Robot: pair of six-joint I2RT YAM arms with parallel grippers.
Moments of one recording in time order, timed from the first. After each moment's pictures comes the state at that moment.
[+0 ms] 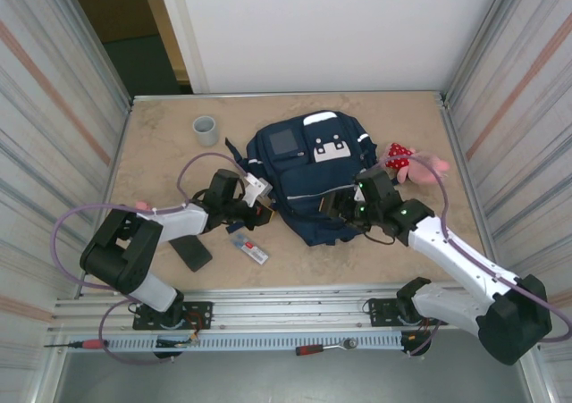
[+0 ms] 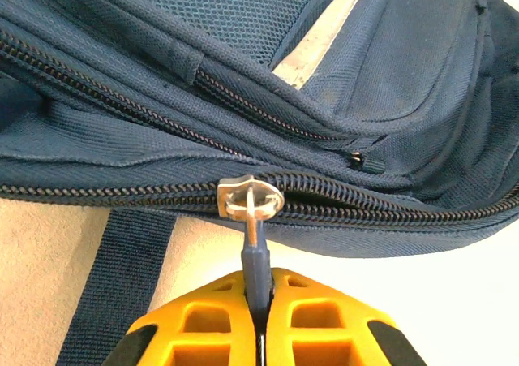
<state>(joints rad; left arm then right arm) -0.50 1.54 0.64 0.11 0.60 0.00 0.57 1.04 0.72 -0.54 -0.25 0.94</state>
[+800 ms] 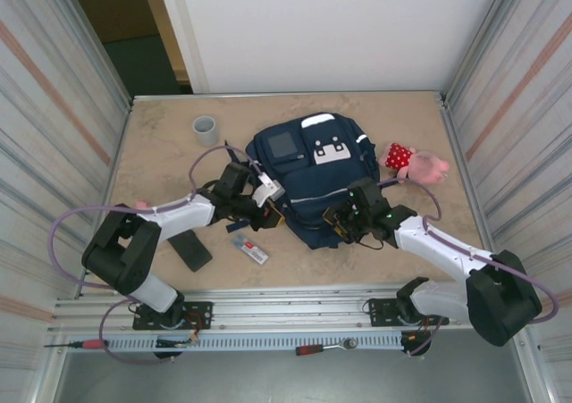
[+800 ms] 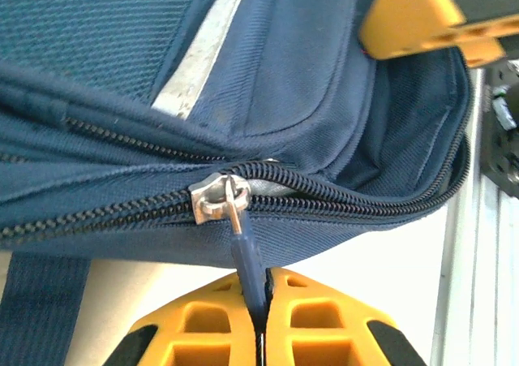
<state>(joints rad) -0.58 1.55 0.79 -0.16 0.71 0.12 0.58 1.17 0.59 -0.34 -0.20 1.30</state>
